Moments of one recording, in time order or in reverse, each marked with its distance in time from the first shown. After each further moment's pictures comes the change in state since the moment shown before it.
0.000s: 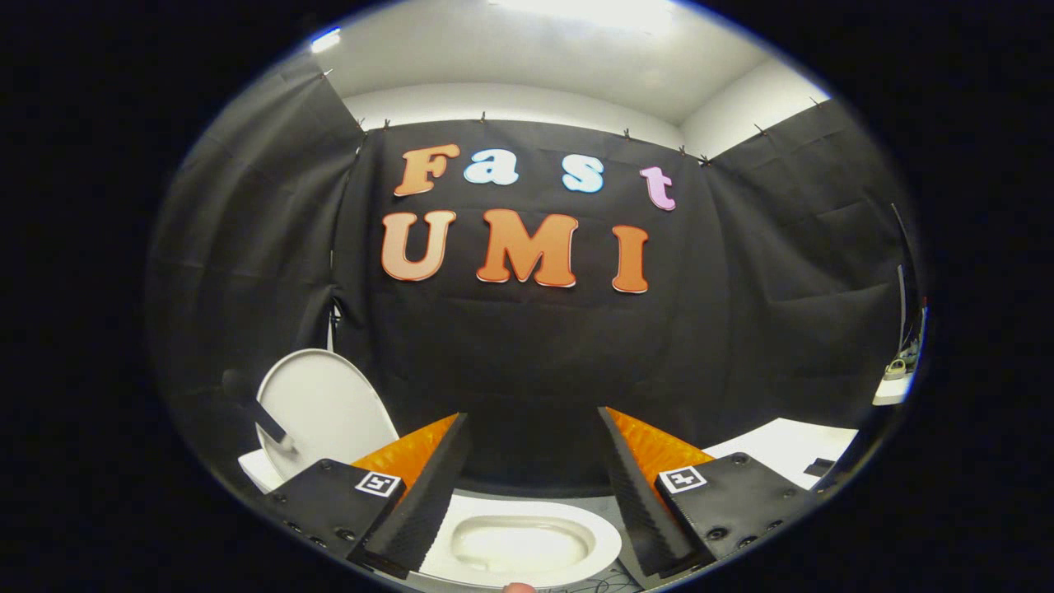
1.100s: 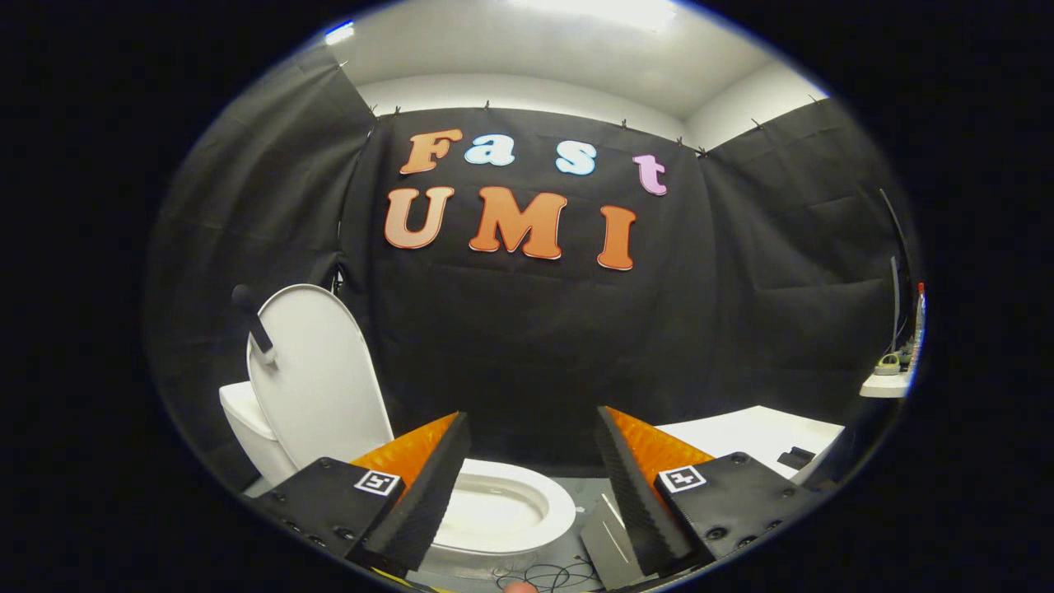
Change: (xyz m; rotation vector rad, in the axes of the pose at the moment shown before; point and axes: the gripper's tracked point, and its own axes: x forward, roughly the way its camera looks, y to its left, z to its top) arm -0.076 -0.064 -0.057 -0.050 0.030 0.049
